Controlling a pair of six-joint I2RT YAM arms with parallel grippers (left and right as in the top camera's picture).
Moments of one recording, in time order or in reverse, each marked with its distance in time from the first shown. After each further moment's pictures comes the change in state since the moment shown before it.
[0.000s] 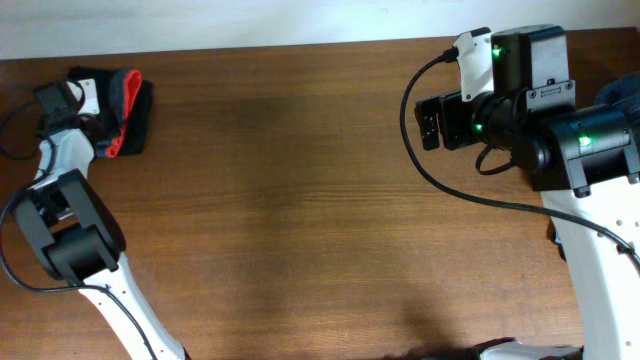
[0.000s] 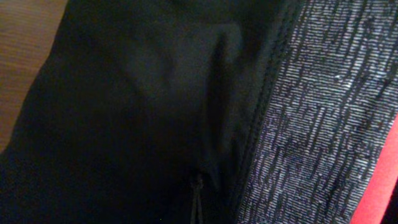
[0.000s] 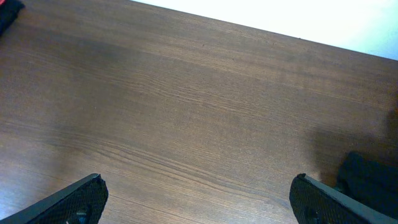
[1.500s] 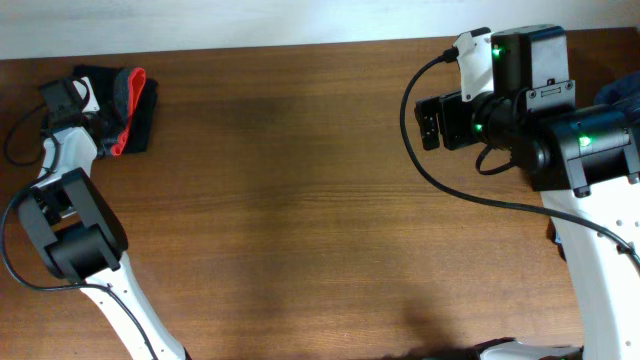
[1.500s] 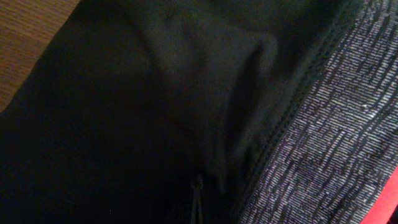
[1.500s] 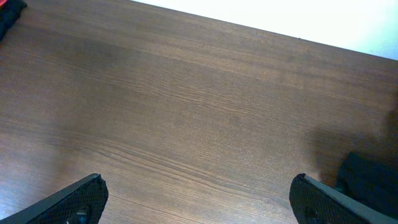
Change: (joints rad) left arm -0.008 0.004 0.007 -0.006 -0.003 -0.220; right arm 0.000 0.000 0.000 0.000 0.000 0.000
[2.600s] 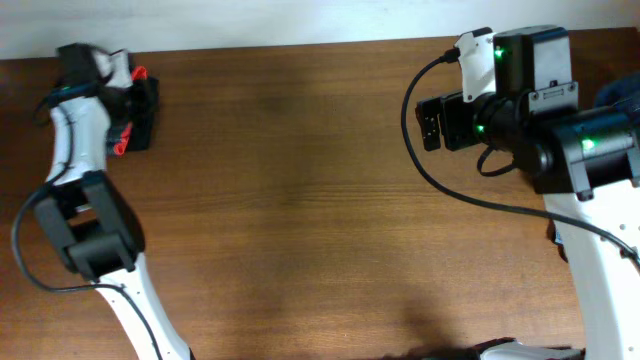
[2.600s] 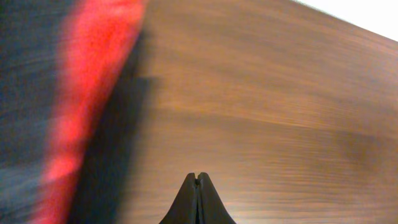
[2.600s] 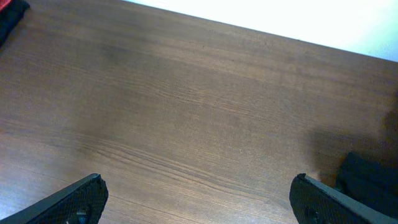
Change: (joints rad) left arm -0.142 -0.071 0.196 -0.426 0.295 -0.014; right arm 0.000 -0.014 0.000 0.000 0.000 0.000
